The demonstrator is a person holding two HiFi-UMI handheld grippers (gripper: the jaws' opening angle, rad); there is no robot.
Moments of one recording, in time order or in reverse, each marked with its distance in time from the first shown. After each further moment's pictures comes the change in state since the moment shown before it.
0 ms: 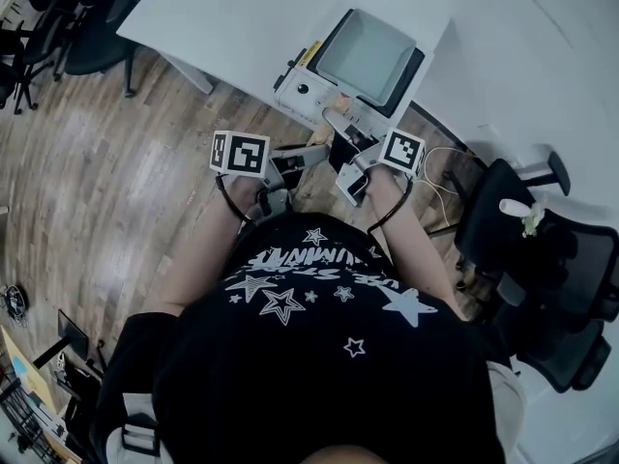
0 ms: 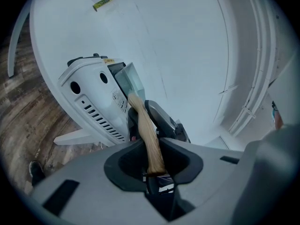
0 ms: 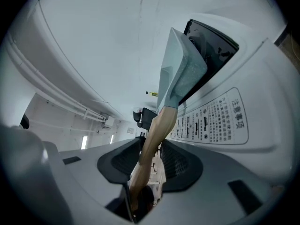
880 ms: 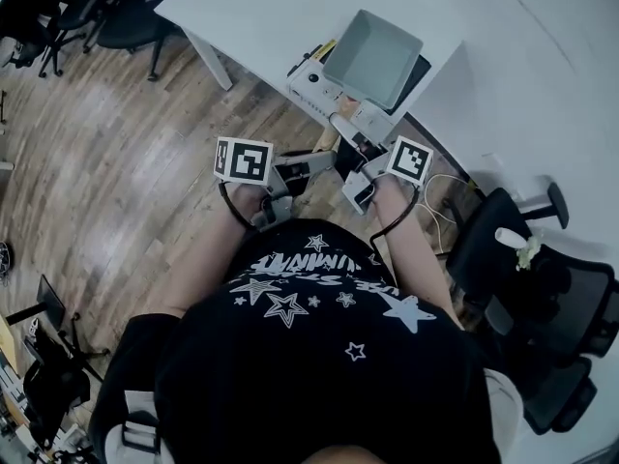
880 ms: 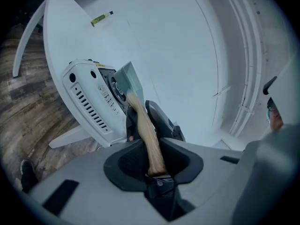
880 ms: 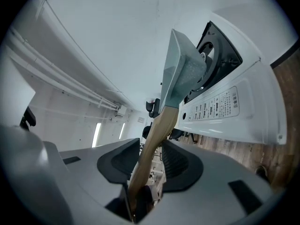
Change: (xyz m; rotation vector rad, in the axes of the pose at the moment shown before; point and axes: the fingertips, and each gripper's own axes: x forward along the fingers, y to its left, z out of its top) left arm 0.004 -0.056 -0.051 0.058 -0.163 -0.007; right arm -0.051 0.047 -0.032 -0.105 0.117 0.148
